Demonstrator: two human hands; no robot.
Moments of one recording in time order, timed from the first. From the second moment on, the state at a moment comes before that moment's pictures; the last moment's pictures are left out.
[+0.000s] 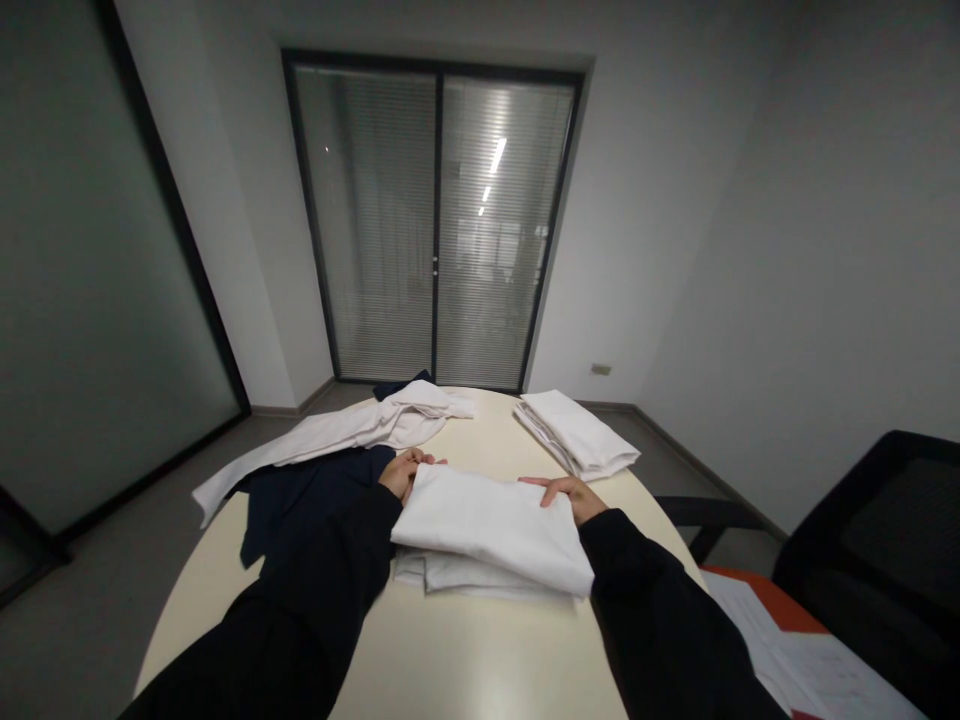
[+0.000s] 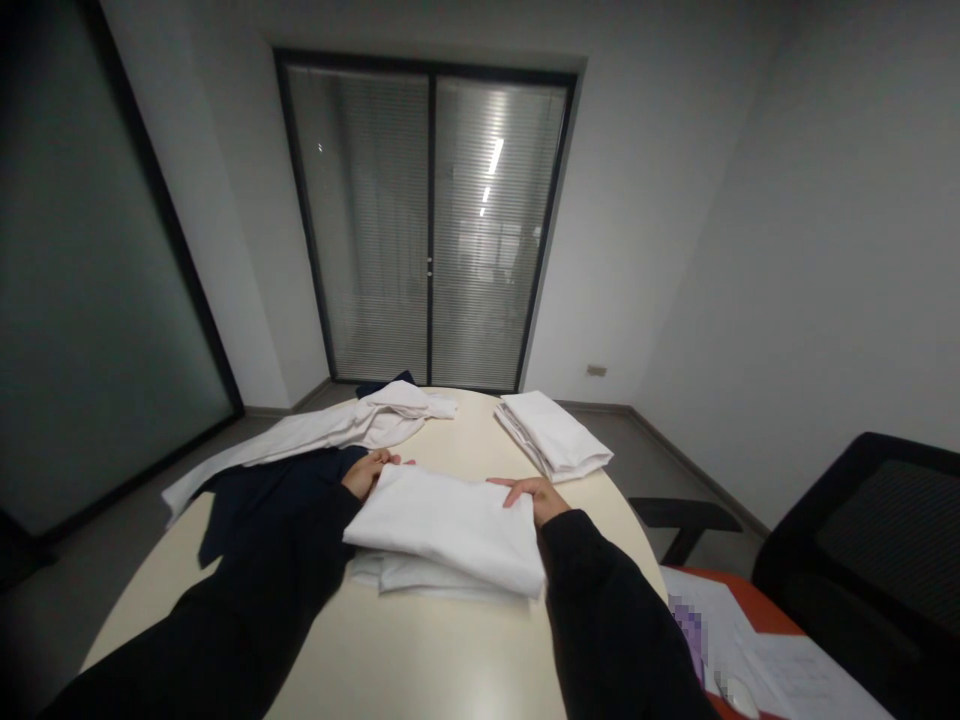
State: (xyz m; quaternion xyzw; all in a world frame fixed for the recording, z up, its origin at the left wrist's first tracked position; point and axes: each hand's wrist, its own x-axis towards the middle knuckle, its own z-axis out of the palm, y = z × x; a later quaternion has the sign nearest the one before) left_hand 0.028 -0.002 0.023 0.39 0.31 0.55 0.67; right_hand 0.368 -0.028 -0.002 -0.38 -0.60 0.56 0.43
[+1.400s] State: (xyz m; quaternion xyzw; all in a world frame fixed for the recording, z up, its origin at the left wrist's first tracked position) left_hand 0.103 -0.139 0.036 0.87 0.47 0.09 0.09; right_hand 0.331 -0.051 0.073 -0.56 -0.75 0.21 0.29
